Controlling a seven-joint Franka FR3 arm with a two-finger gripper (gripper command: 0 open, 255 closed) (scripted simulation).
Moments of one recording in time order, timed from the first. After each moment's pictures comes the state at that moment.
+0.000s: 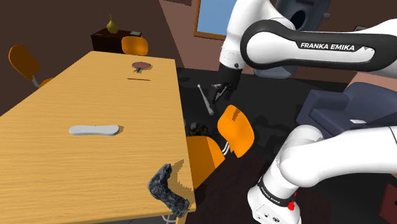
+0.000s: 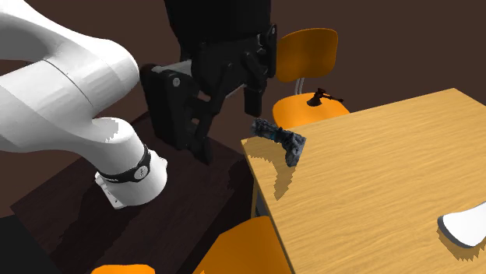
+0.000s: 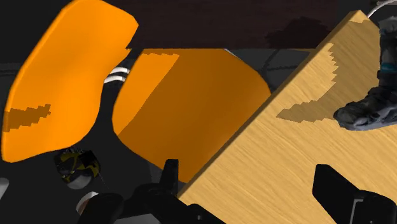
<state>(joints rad) 0.05 -0.84 0.11 -2.56 0.00 1.80 0.17</state>
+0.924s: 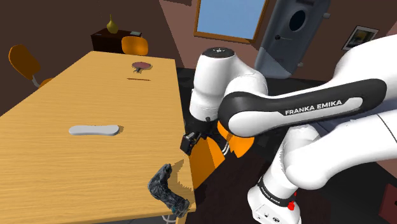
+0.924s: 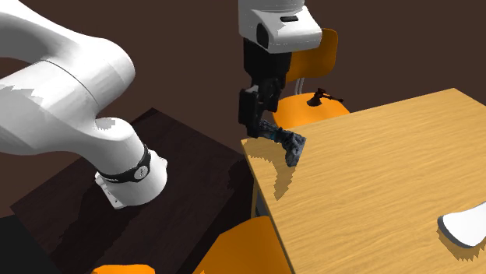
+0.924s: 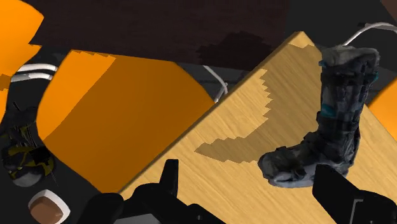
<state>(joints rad) 0.22 -0.69 0.41 -2.72 0.16 2.09 0.39</state>
